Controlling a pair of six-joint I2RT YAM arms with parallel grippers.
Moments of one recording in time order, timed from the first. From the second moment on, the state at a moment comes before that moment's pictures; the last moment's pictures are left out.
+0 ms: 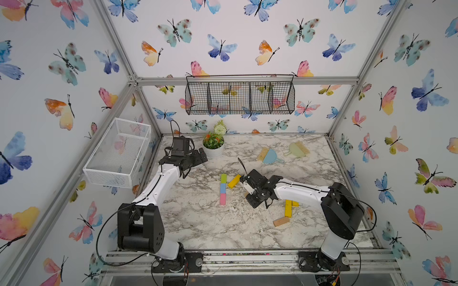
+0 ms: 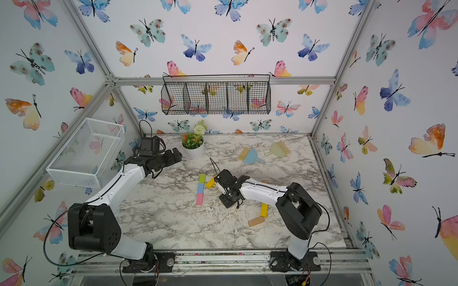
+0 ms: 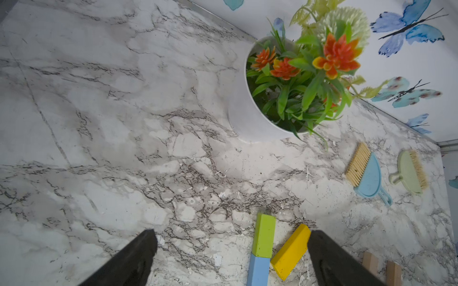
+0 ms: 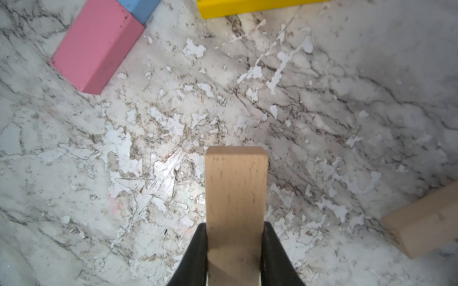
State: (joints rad) left arm -0.13 1.49 1.20 -0.49 0.08 -0.48; right arm 0.90 1.78 1.16 -0.60 0.02 0.09
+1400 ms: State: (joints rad) left arm -0.13 1.50 1.20 -0.51 0.02 -0.51; right arm 0.98 2.11 1.52 -0.71 0.10 0.06
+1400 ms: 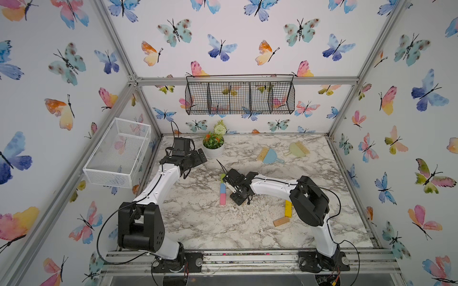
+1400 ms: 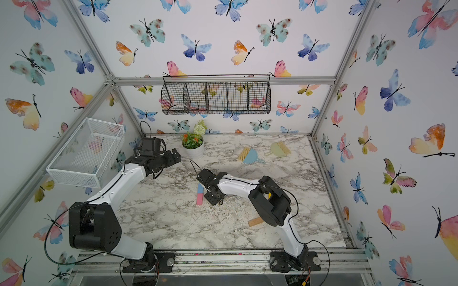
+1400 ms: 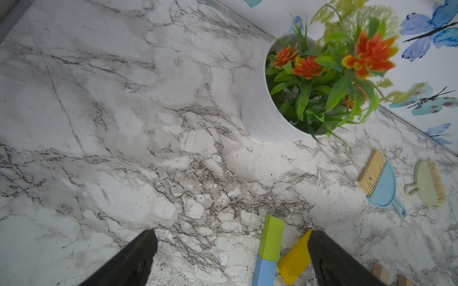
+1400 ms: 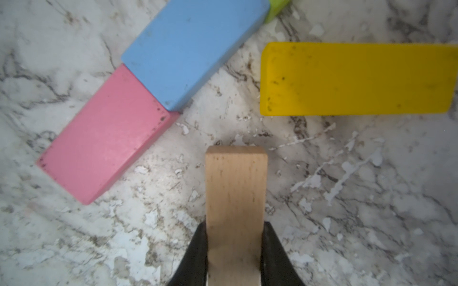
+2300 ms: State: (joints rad) left arm -0.13 1.51 1.20 -0.54 0.02 -0.51; right arm 0.98 2.17 1.63 -0.75 0.10 0.06
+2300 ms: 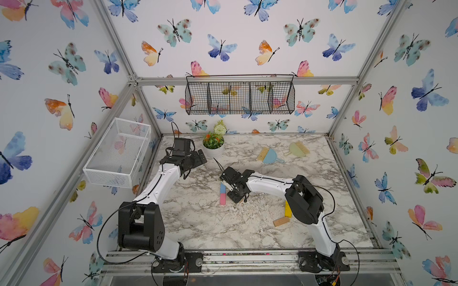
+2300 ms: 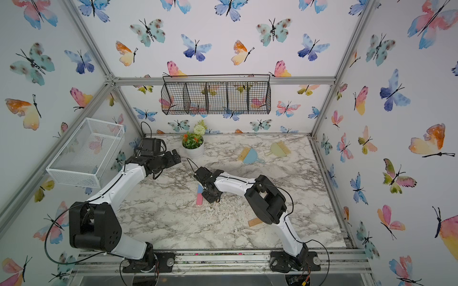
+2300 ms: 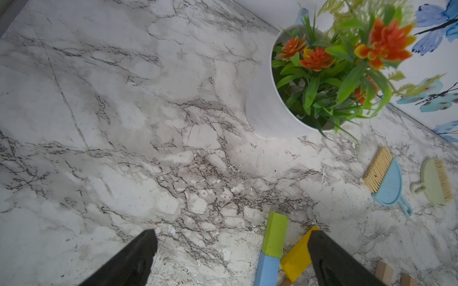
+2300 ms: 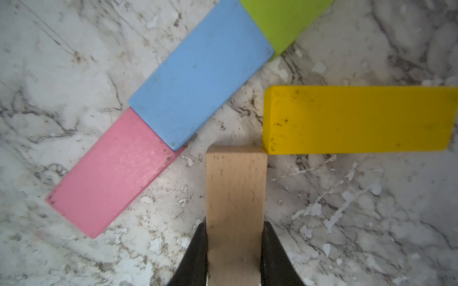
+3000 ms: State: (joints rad) left arm -0.13 1.51 1.20 -0.54 0.02 -0.51; right arm 0.99 2.18 1.64 -0.75 0.08 0.06
